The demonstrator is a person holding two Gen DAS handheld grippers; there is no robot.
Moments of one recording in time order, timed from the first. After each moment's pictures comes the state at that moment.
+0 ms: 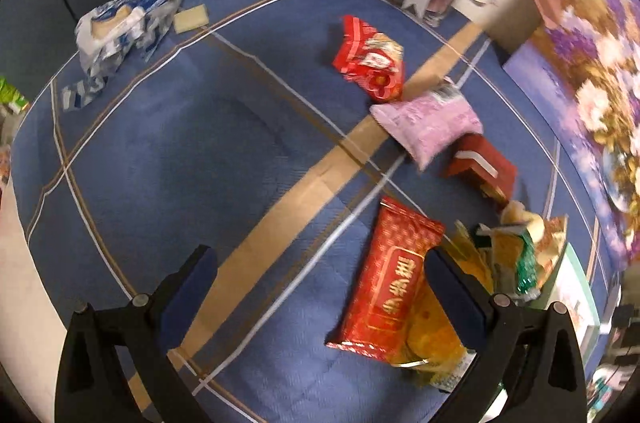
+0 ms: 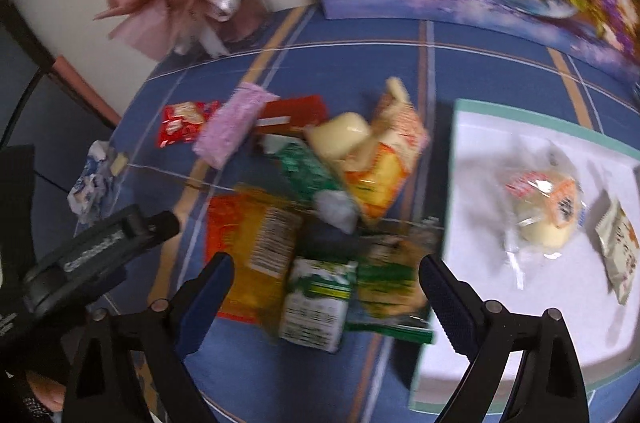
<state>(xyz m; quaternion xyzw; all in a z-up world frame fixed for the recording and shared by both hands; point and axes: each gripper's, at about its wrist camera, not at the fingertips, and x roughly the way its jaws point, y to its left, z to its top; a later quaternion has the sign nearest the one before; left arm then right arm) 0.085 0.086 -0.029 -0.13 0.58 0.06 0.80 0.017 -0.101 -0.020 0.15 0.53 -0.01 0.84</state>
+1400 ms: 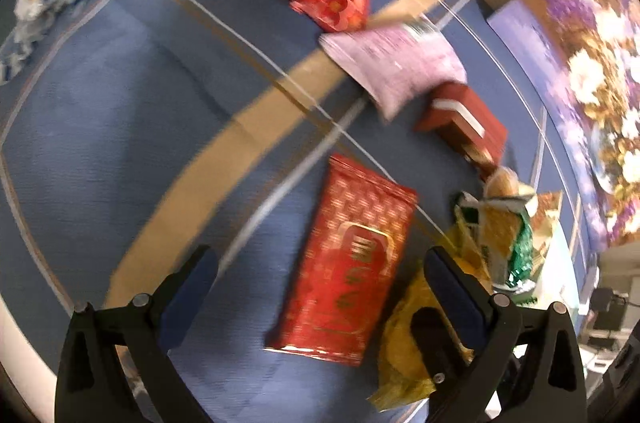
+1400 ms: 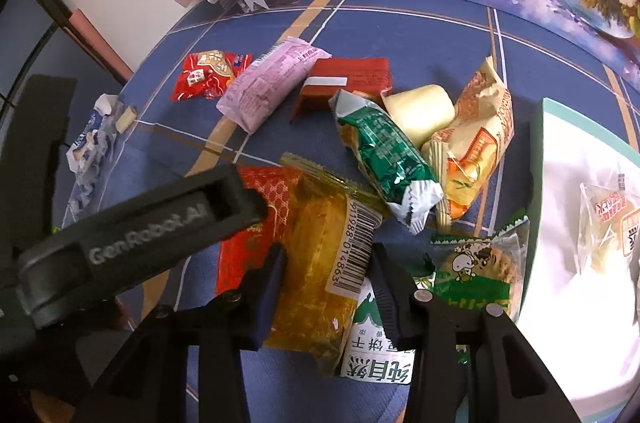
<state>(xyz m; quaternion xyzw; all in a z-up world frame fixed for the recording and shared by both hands) 0.103 0.051 -0.076 -0.17 0.64 -0.02 0.75 0.037 -0.073 -0.050 0.11 0.56 0.03 0.82</state>
